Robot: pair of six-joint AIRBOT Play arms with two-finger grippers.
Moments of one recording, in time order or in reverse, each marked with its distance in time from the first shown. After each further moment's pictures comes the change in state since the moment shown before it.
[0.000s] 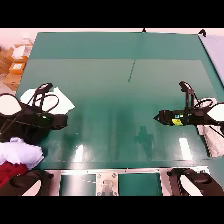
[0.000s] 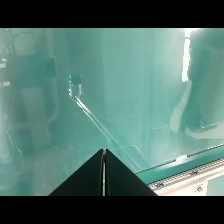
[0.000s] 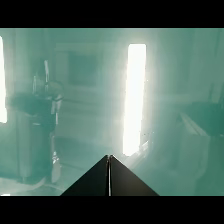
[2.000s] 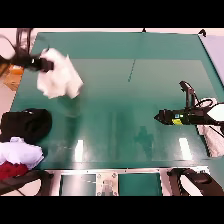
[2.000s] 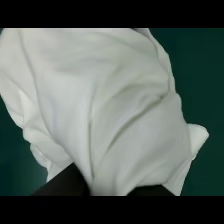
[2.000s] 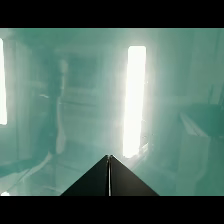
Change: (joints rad) left arm 0.058 -0.438 0.698 0.263 0.250 0.164; right arm 0.000 0.000 0.000 0.000 -0.009 0.000
